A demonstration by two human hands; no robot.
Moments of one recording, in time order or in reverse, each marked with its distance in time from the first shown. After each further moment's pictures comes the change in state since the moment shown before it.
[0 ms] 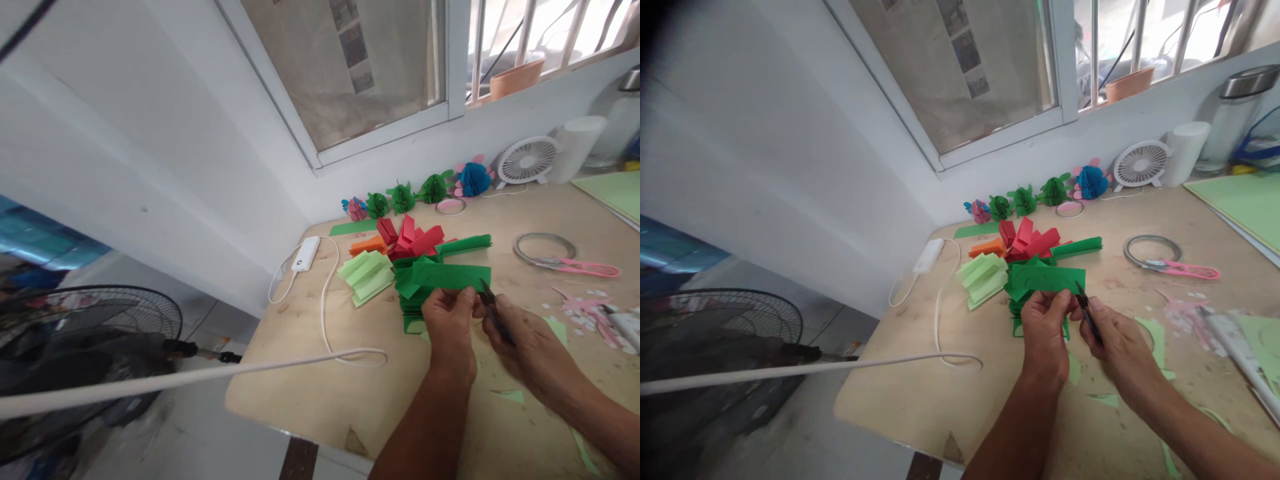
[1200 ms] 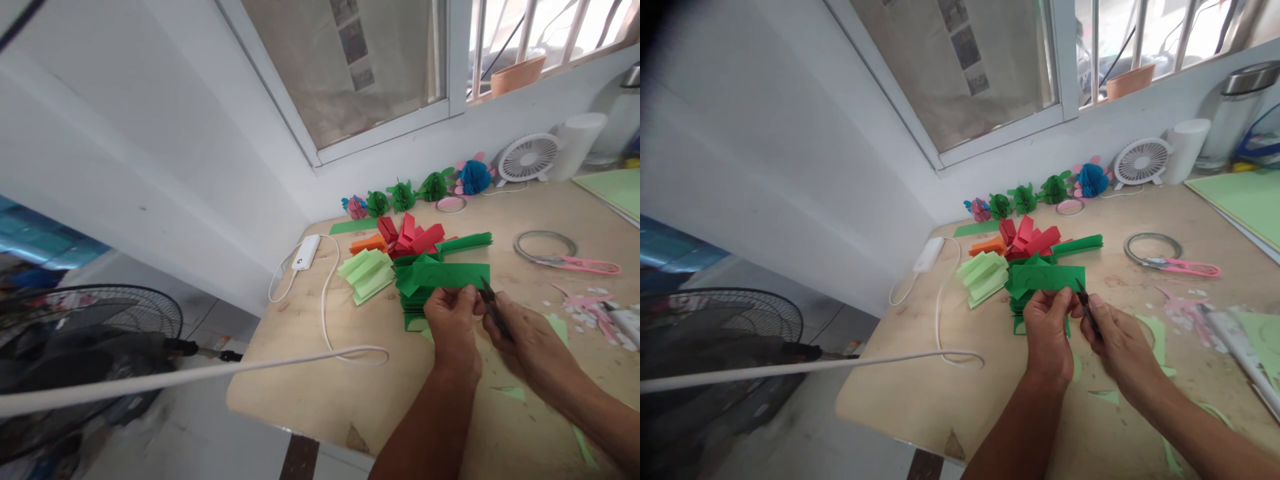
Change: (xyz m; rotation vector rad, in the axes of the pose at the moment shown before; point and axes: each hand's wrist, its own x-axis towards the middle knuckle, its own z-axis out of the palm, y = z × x) left_hand 0.001 -0.003 0.004 -0.057 0.088 -0.027; right_hand 0.001 0.000 0.000 -0.039 0.017 0.017
